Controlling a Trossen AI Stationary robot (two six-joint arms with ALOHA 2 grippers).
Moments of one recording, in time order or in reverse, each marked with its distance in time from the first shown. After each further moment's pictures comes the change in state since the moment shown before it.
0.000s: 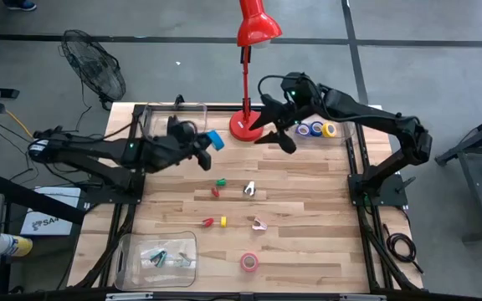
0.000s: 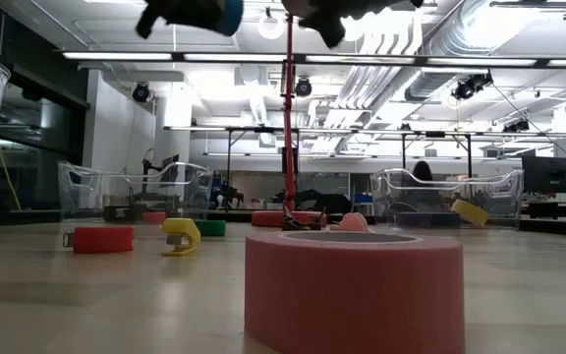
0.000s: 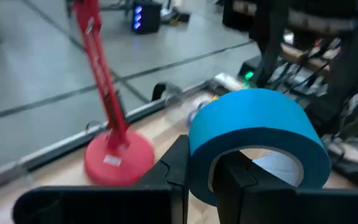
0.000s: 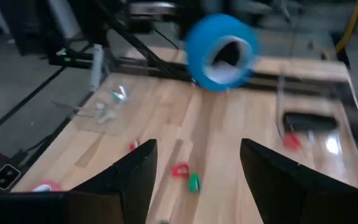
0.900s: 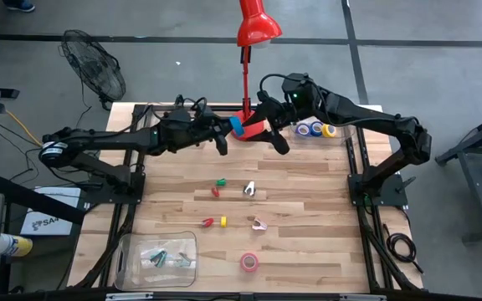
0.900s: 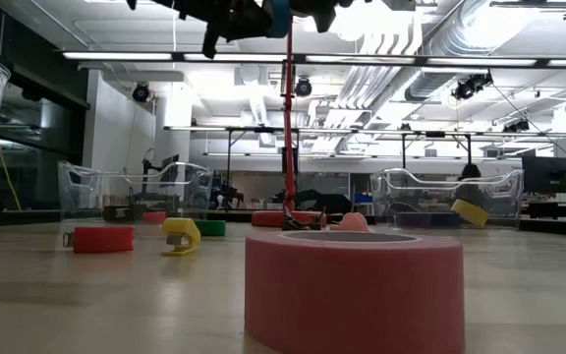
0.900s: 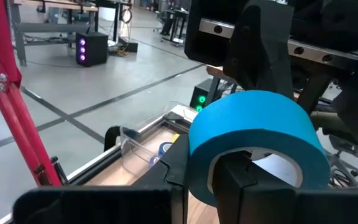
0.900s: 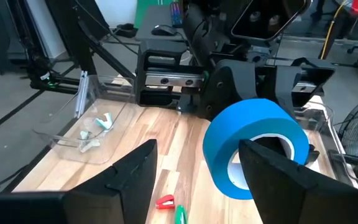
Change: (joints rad) left arm 0.258 0.189 -0.001 0.457 0.455 0.222; right arm 0.061 0.016 0.000 0.164 0.080 0.075
